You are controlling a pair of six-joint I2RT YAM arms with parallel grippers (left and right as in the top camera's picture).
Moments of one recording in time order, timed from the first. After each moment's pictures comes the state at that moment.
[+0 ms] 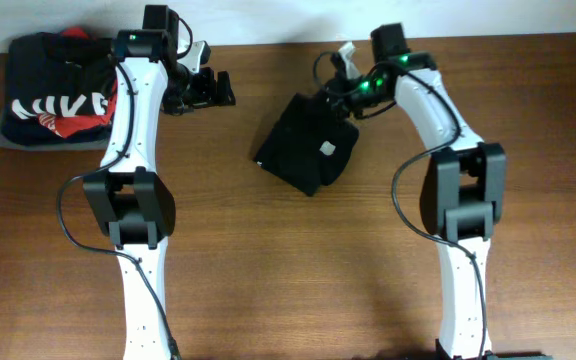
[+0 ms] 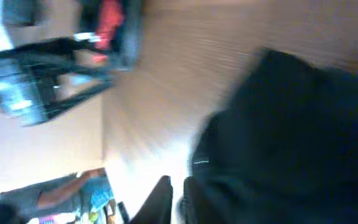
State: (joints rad) left arm -0.06 2.57 2.61 -1.37 0.35 -0.04; right arm 0.13 2.46 2.17 -0.87 -1.04 0.25
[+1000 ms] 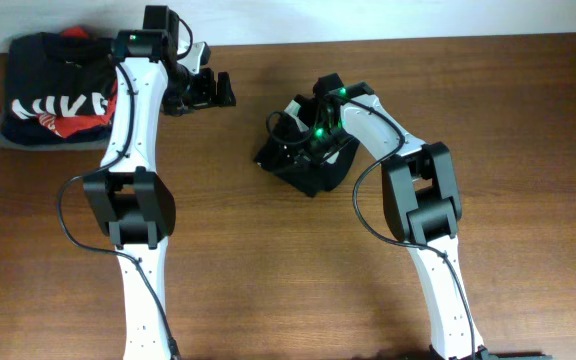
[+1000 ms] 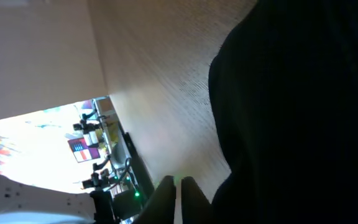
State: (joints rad) left arm -0.06 2.57 2.61 -1.37 0.35 -0.05; right arm 0.32 2.56 2.08 -1.10 -1.10 0.06
